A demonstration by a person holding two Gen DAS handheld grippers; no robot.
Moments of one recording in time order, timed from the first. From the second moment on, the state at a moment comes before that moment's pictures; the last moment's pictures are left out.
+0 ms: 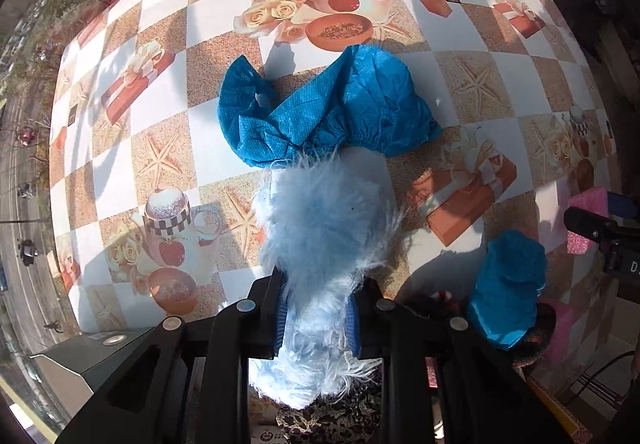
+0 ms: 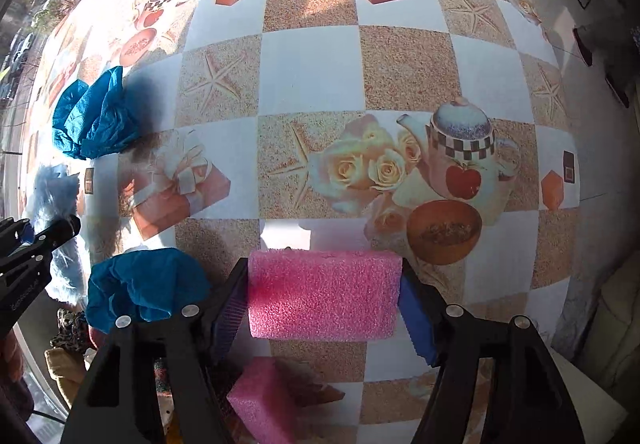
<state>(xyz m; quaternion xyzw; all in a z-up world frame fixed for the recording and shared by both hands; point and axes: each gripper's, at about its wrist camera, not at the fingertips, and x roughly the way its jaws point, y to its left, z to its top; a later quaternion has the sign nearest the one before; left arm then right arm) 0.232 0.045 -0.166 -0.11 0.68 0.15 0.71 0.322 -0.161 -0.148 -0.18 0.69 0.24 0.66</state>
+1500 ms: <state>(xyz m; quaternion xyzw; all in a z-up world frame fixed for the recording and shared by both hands) 0.128 -0.236 0.016 -0.02 0.60 0.00 0.80 0.227 -0.346 -0.026 -0.05 0.67 0.27 0.69</state>
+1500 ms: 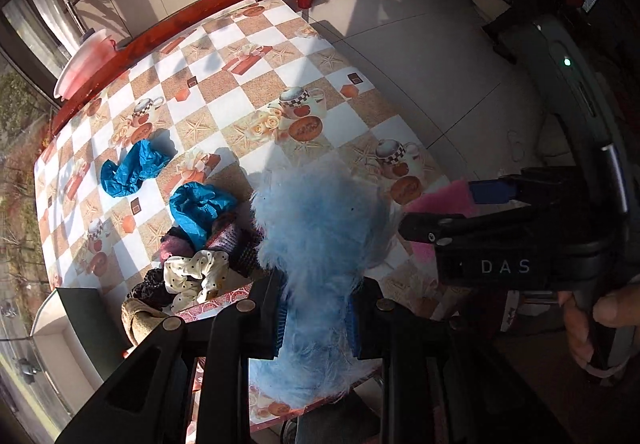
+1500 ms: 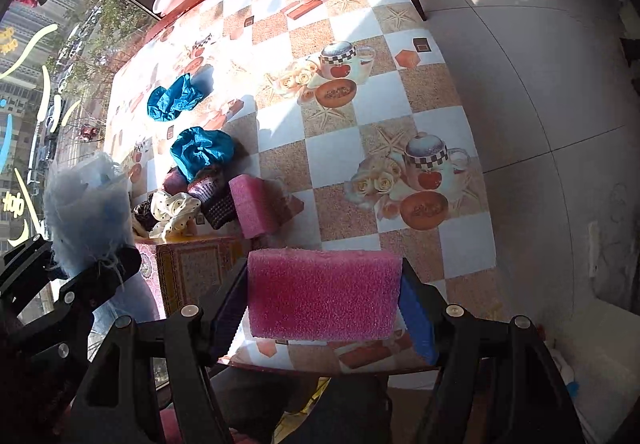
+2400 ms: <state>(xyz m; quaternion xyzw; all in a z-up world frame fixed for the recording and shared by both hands) -0.002 -0.154 0.034 -0.08 0.55 0.16 0.82 0.098 -0.256 0.008 -0.18 0.61 0.44 0.63</state>
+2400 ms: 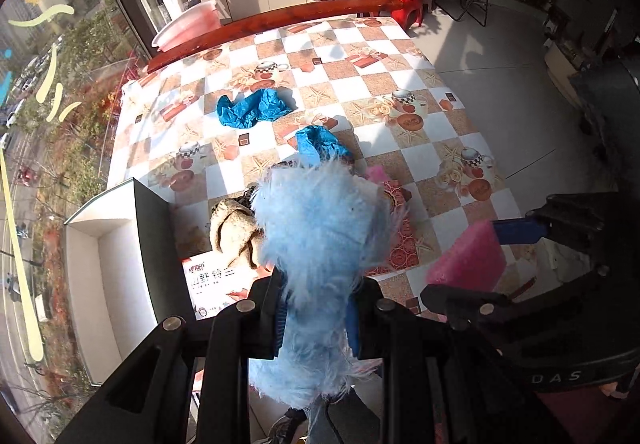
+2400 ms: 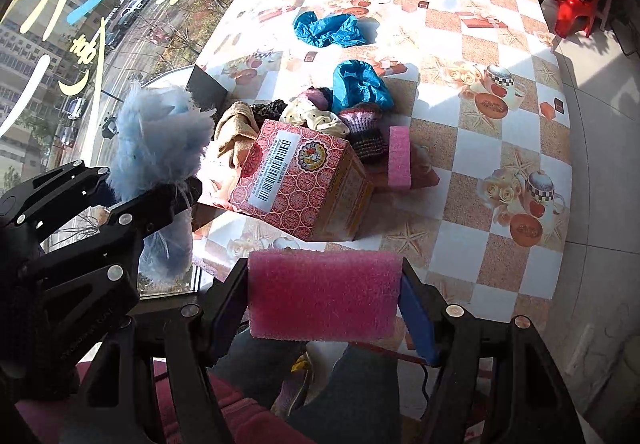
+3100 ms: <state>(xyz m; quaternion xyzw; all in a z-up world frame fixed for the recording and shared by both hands) -0.095 0.002 0.032 -0.15 0.52 0.26 0.80 0.012 -0.095 0.018 -0.27 0.56 0.50 0.61</state>
